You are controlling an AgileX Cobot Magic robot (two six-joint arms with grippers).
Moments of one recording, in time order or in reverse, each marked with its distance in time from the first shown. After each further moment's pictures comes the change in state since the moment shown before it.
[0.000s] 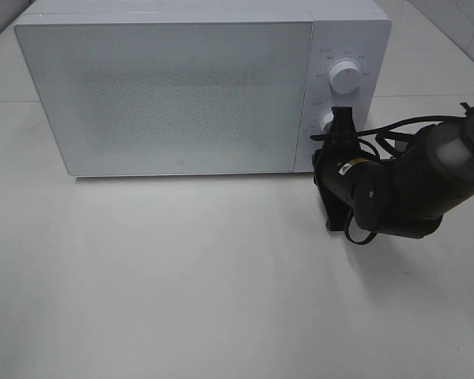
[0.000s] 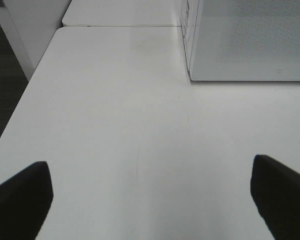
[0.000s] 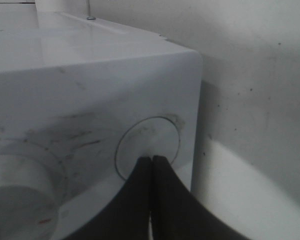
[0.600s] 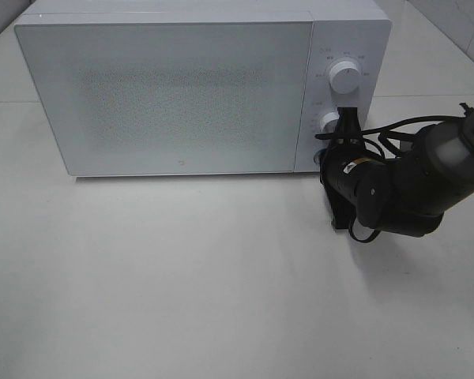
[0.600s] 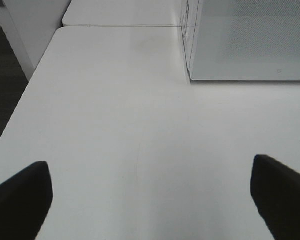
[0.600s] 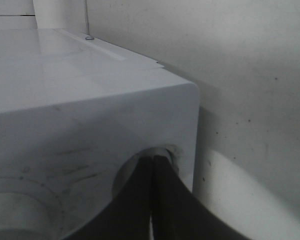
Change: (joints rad) left arm 0.000 0.000 0.000 0.000 0.000 0.000; right arm -0.023 0.014 -0.016 0.010 -0.017 -0.022
